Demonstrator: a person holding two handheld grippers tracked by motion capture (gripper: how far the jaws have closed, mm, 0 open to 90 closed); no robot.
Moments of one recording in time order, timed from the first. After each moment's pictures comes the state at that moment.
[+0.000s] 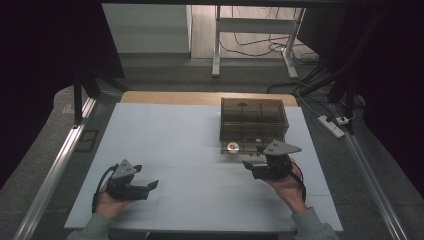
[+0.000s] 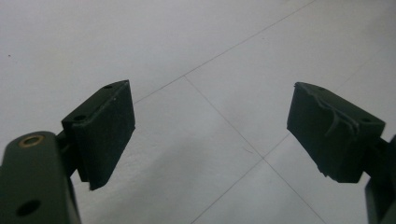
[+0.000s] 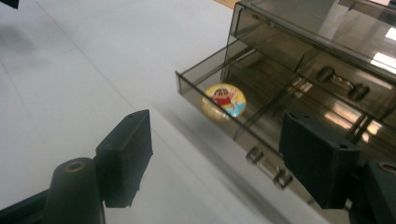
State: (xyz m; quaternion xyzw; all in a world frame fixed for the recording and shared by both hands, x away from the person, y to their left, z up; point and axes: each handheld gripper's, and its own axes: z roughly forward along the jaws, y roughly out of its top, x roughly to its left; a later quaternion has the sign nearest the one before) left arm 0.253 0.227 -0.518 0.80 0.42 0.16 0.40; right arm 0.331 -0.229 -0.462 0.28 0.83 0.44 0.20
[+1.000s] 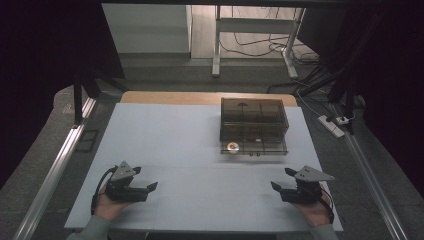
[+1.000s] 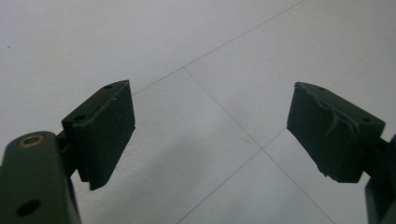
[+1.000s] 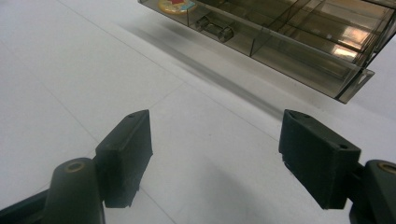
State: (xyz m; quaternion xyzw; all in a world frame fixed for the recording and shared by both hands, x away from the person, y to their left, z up) left arm 0.248 0.229 -0.521 0.80 0.42 0.16 0.39; right arm 0.290 -0.313 -0.504 0.33 0.82 0.42 0.22
